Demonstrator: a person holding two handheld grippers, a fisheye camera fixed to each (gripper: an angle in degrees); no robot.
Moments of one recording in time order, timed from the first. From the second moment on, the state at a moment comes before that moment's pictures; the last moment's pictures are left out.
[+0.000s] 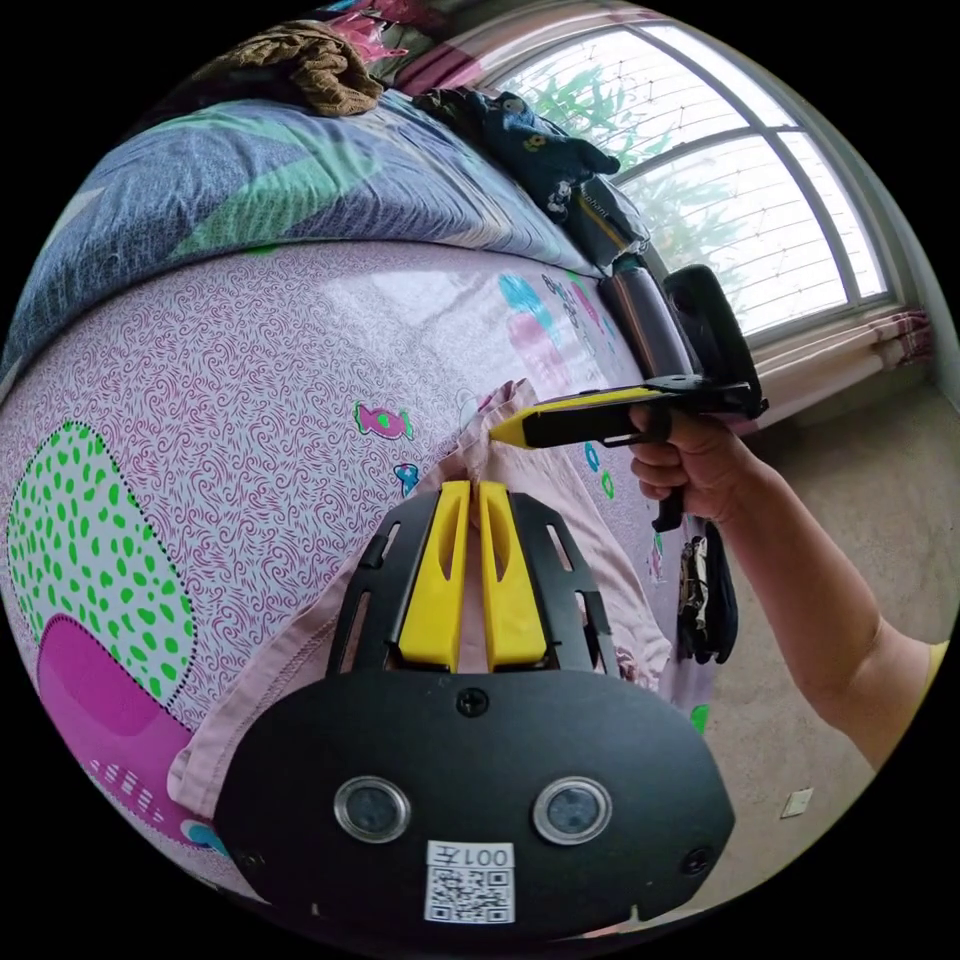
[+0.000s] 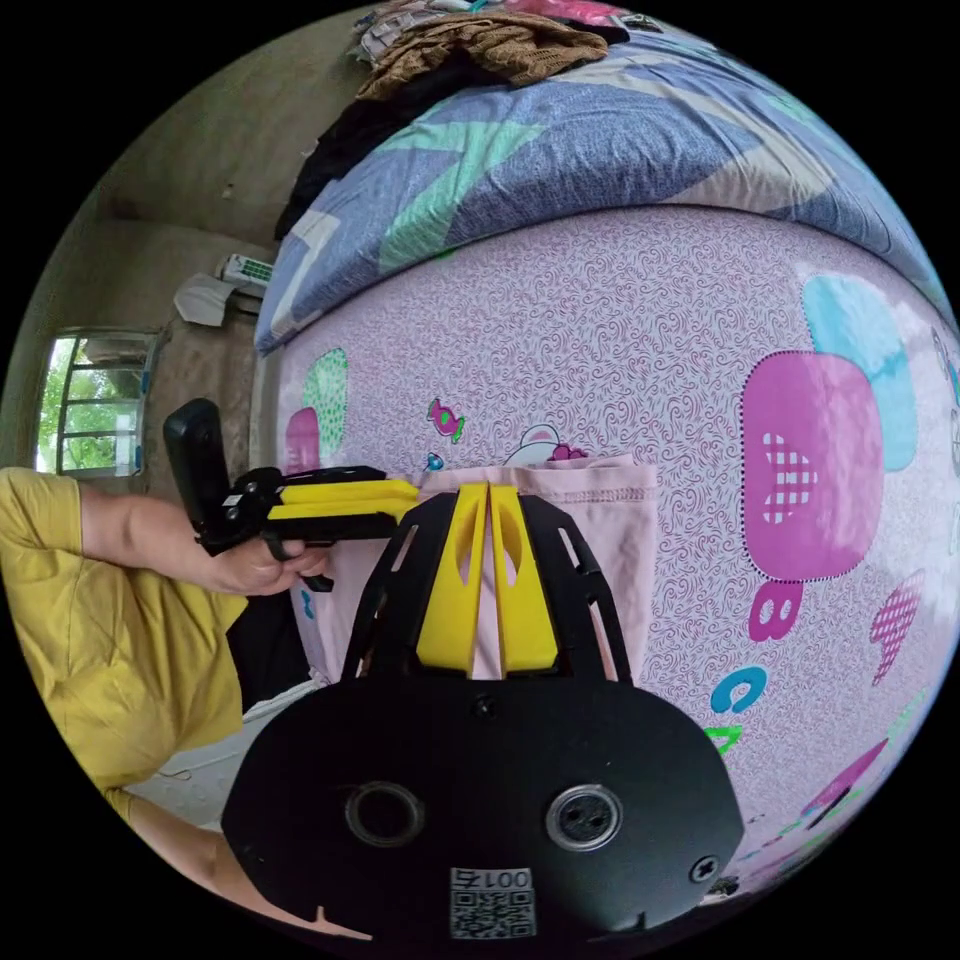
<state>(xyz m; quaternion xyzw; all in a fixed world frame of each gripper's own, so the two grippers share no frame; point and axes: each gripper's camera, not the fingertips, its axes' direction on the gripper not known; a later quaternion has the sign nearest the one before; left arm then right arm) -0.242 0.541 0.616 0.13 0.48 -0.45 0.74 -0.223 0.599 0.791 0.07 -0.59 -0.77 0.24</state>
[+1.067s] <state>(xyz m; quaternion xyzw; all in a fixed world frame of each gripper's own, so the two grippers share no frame) -0.245 0.570 0.633 -0.18 -0.31 -0.24 0.90 0.104 0.391 0.824 0.06 -0.79 -0.51 0.33</state>
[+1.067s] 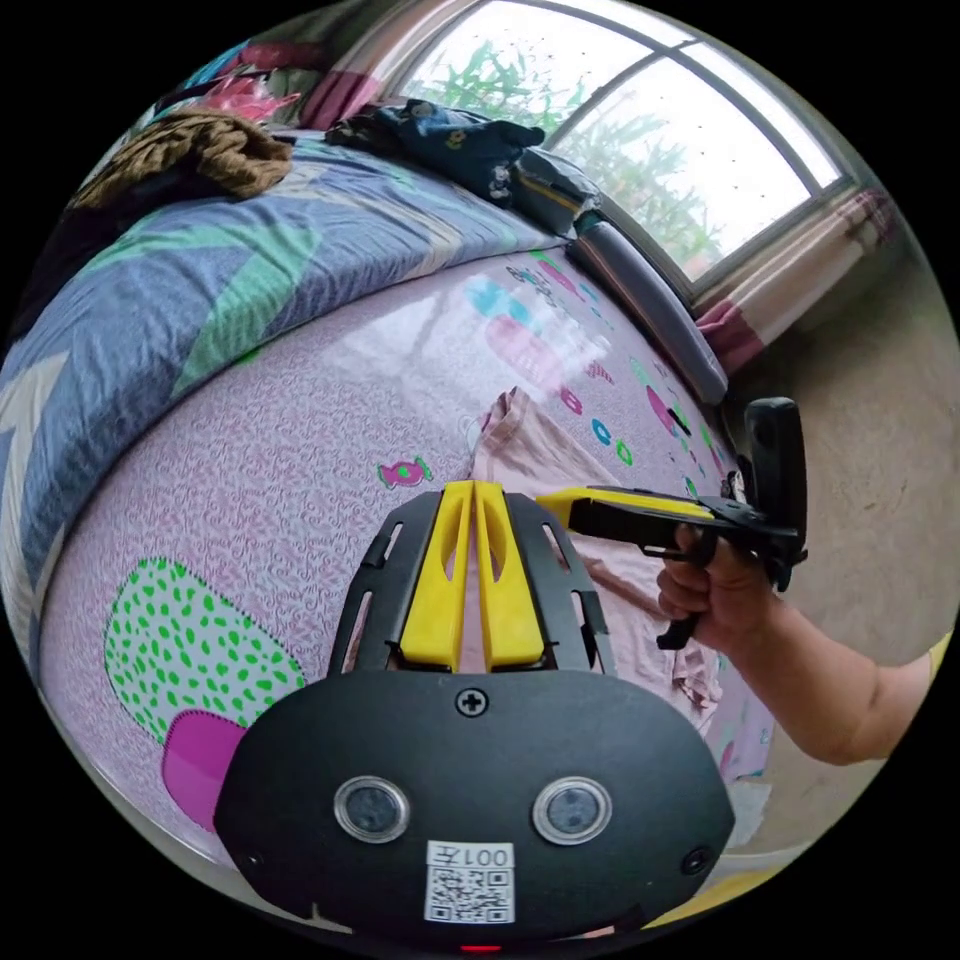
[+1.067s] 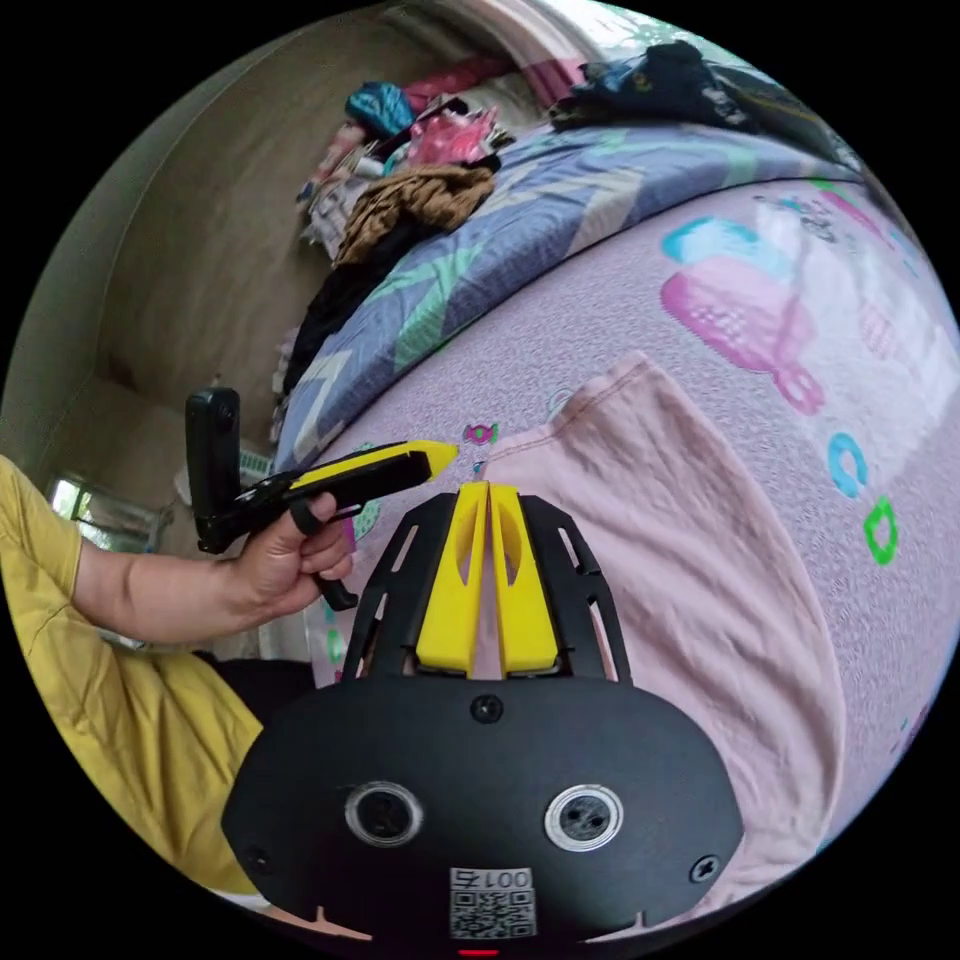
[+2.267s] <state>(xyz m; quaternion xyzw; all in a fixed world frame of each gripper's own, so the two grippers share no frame) -0.291 0.643 0.513 -0.35 -0.12 -0.47 0.80 0.682 0.352 1.150 -0.32 -0.83 -0.25 0.39</state>
